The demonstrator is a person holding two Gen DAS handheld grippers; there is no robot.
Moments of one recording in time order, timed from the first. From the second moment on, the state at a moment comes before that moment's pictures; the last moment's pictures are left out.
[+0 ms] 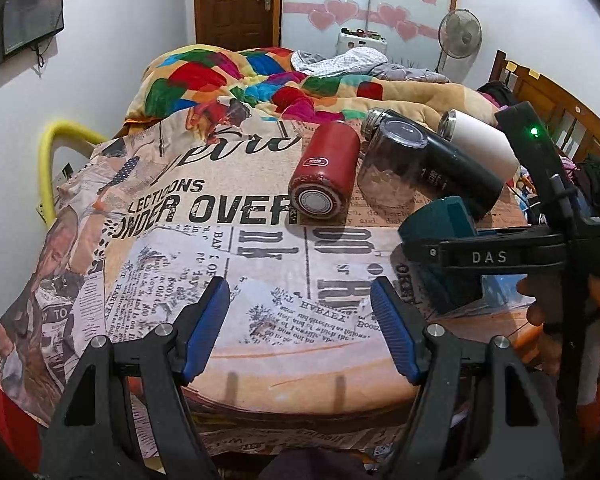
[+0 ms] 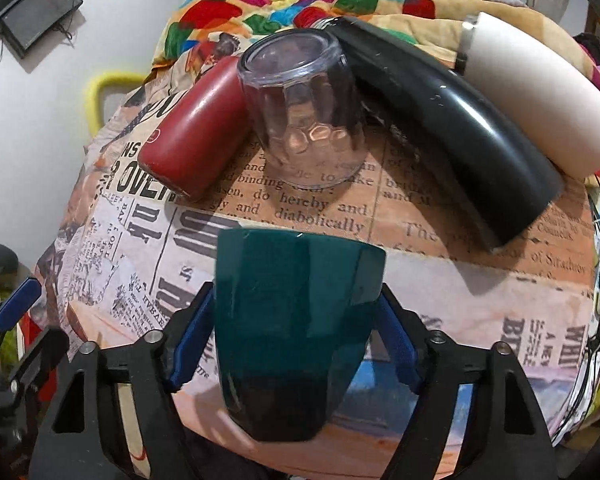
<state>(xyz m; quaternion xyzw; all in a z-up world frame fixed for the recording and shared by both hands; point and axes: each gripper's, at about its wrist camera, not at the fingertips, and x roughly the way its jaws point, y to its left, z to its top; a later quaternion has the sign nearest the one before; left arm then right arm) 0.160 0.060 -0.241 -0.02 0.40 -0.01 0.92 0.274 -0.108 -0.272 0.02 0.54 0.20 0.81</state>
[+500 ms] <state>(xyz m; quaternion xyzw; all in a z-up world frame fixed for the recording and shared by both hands) 0.156 0.045 -0.218 -0.01 0.38 -0.01 0.93 0.250 -0.120 -0.230 0.01 0.49 0.22 0.84</state>
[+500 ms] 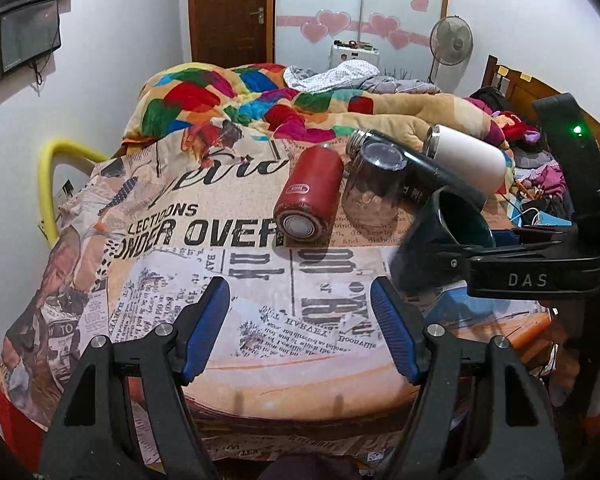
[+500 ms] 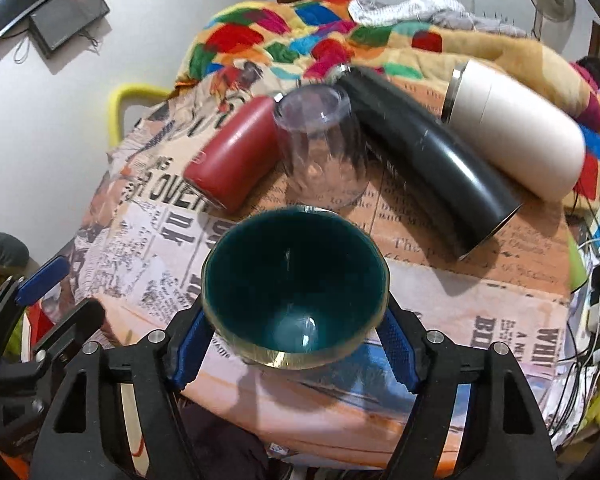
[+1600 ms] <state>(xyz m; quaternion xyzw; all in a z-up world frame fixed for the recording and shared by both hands) 0.160 0.051 -0.218 -0.03 0.38 0.00 0.92 0.239 -0.090 -0.240 -0.09 0.47 0.22 0.85</state>
